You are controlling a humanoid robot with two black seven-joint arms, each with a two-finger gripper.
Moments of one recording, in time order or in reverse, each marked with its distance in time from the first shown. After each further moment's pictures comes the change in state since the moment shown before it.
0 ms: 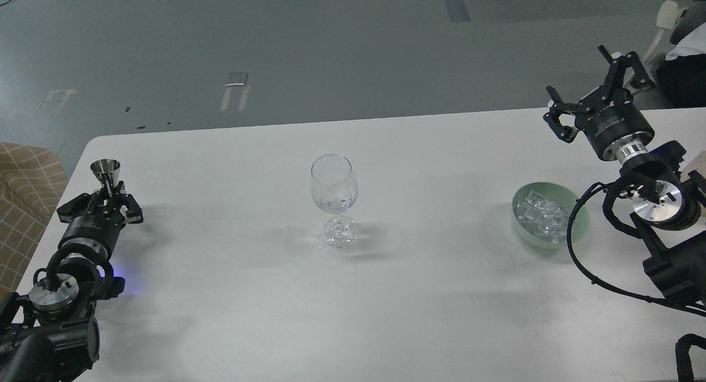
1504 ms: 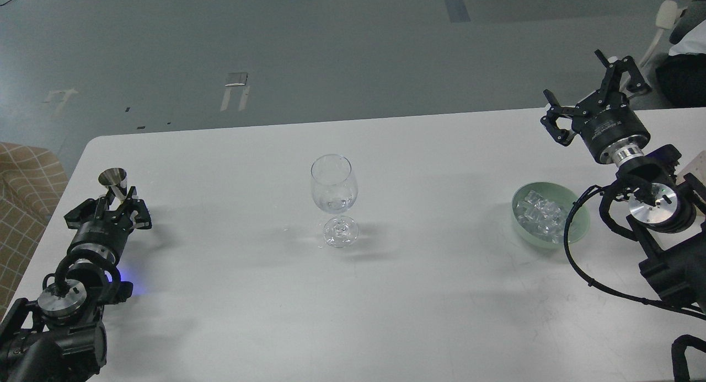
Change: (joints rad) left arm 0.014 -0.024 -0.009 -0.002 0.000 -0.016 0.005; right arm -0.002 0.014 0.000 -0.013 0.000 0.002 0.002
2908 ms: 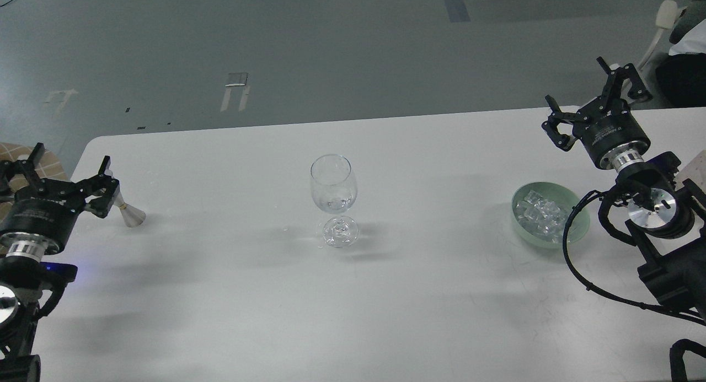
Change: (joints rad) left arm 0.245 0.192 -0.047 -0.639 0.006 0.082 0.003; right arm 0.002 0.012 0.015 0.000 0.005 -0.026 0.001
